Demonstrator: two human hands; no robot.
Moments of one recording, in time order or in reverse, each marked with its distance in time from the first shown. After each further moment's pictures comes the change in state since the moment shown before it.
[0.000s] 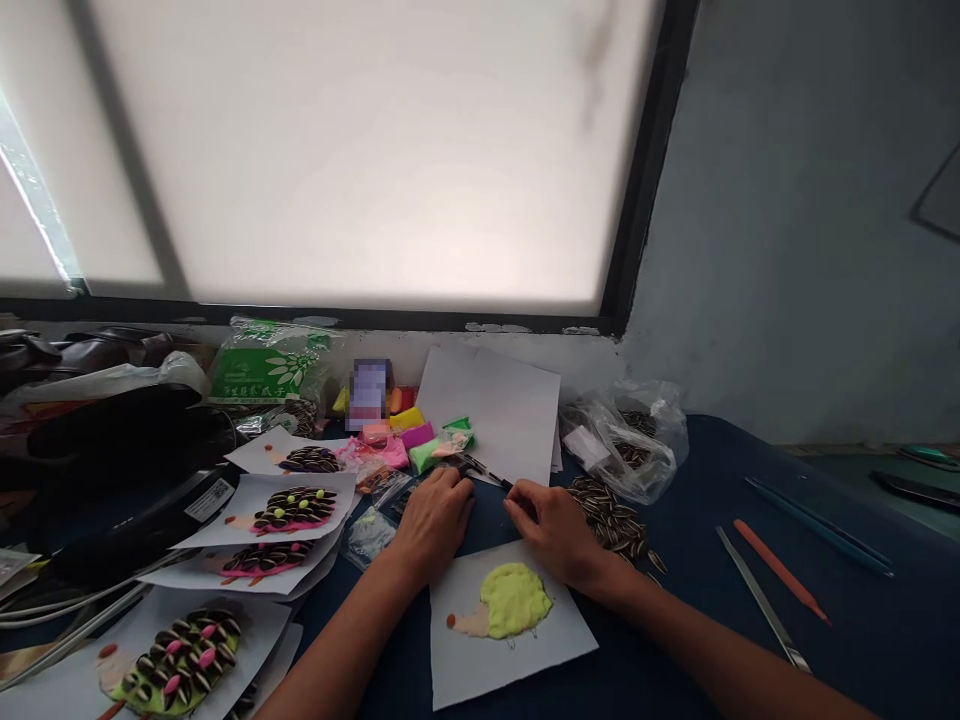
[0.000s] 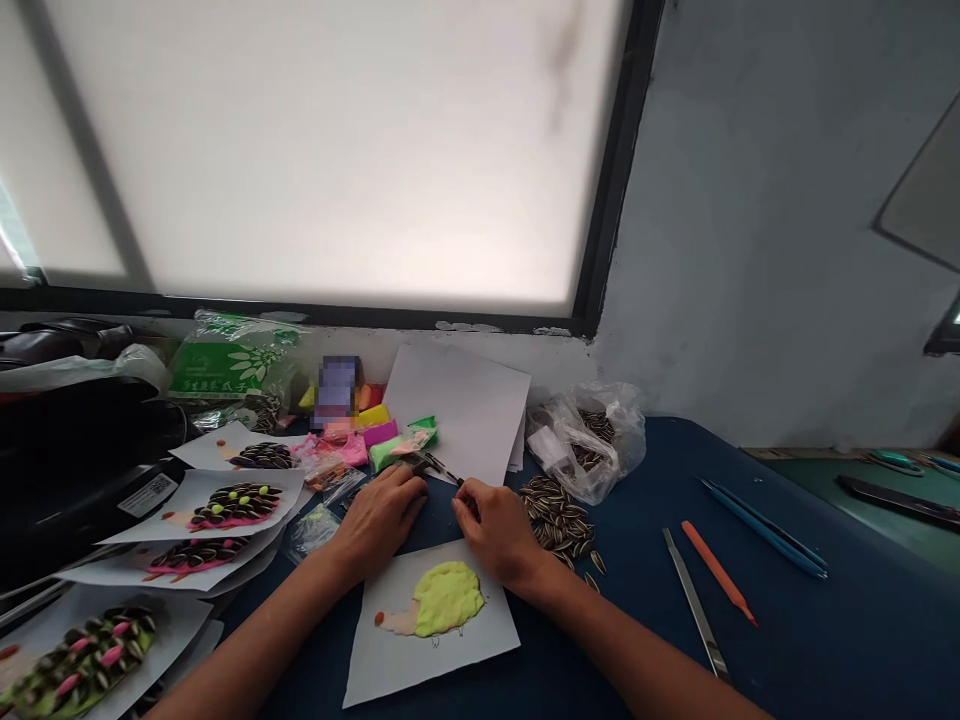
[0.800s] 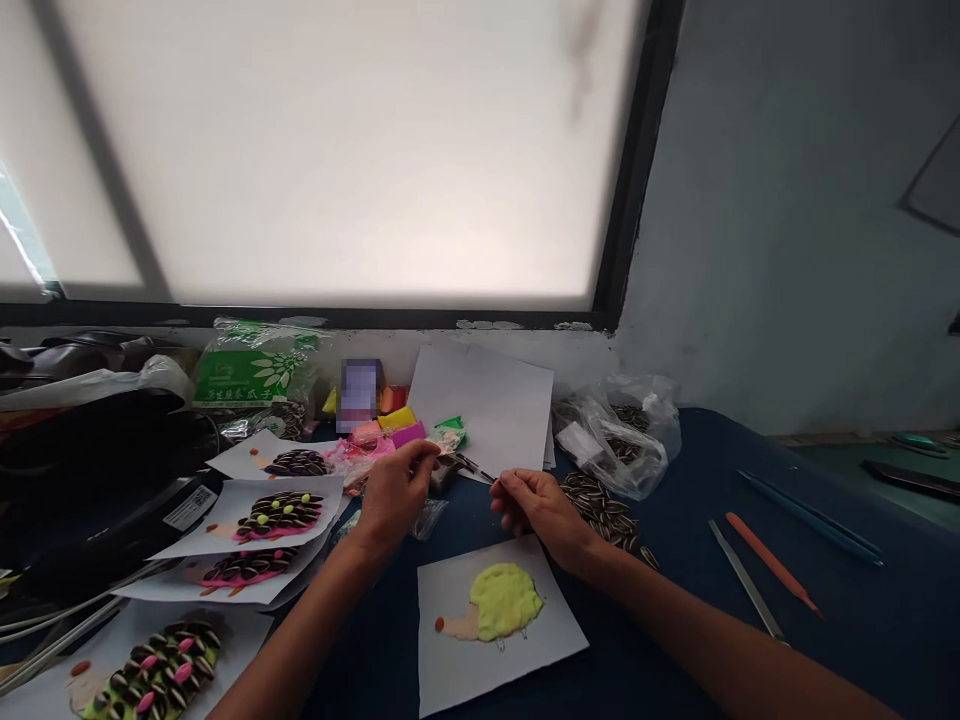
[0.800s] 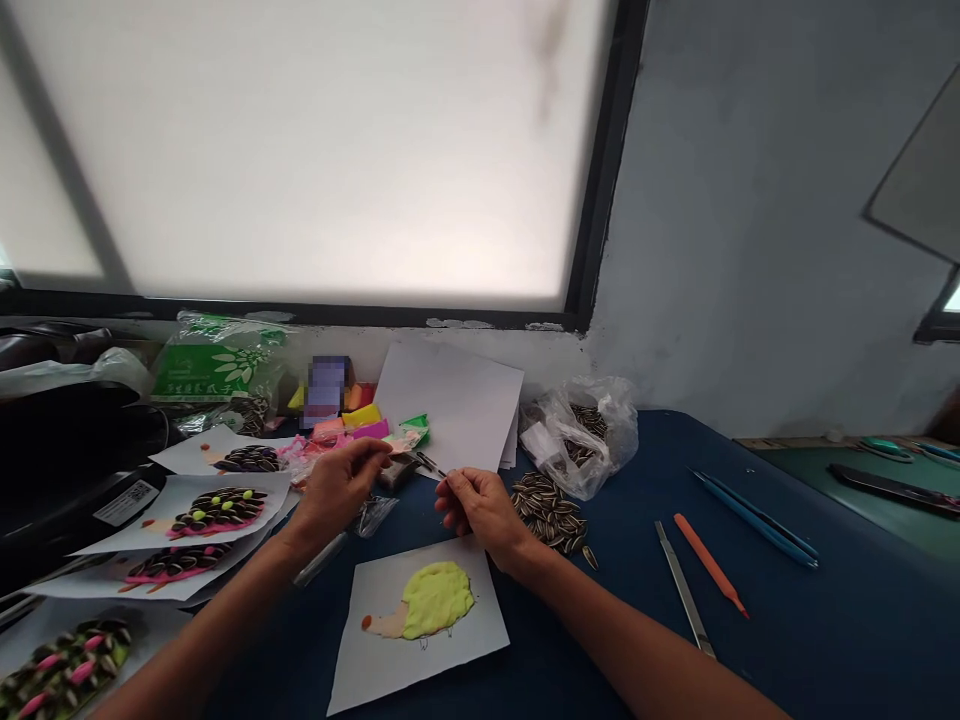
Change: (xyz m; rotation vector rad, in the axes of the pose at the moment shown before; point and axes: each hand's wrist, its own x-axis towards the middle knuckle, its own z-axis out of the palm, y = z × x) left_hand 0.013 -0.028 -0.011 -0.579 0.309 -0.286; right_hand 0.009 -0.007 -0.002 0.761 -0.124 0.358
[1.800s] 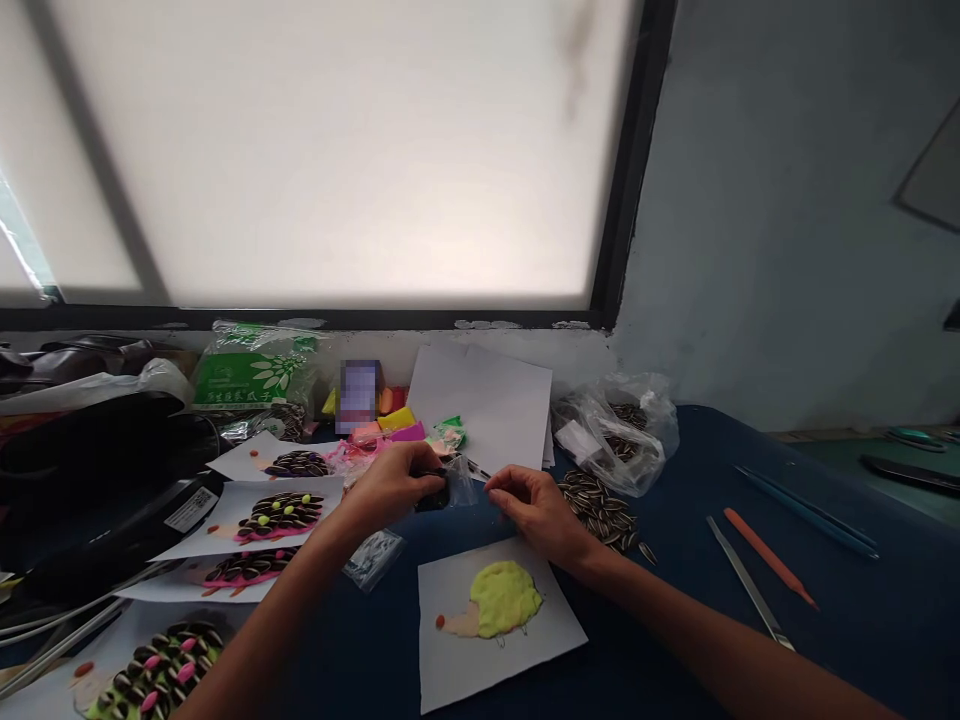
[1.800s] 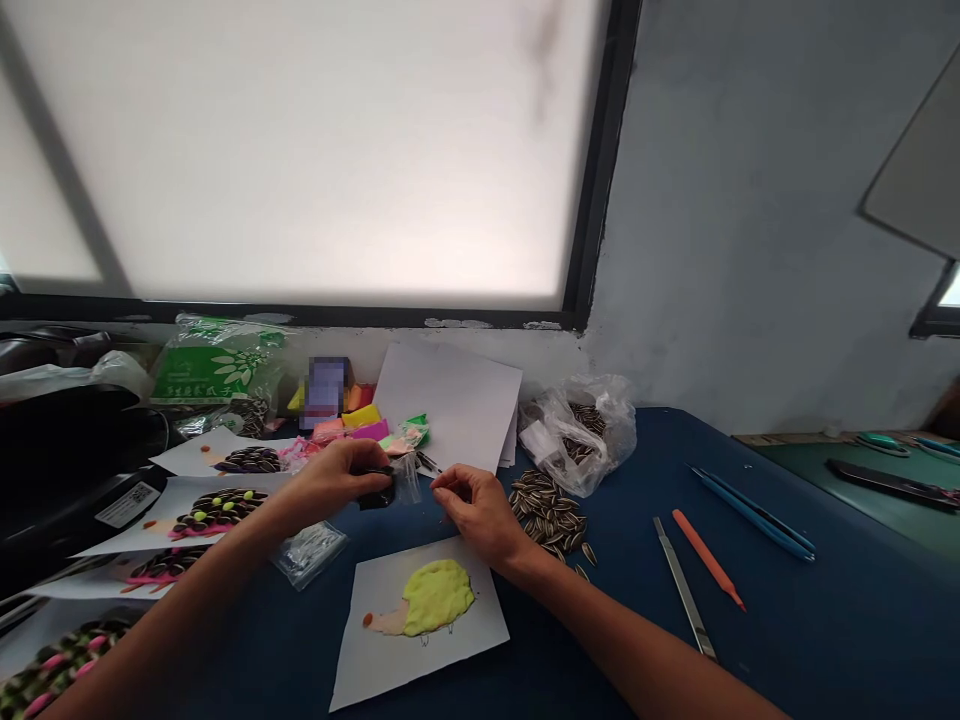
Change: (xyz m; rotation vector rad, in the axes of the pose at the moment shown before) left_hand 0.012 0.009 -0.022 0.005 -0.385 -0.068; right_hand -0.001 -0.002 0.003 -0.175 -0.011 -0.230
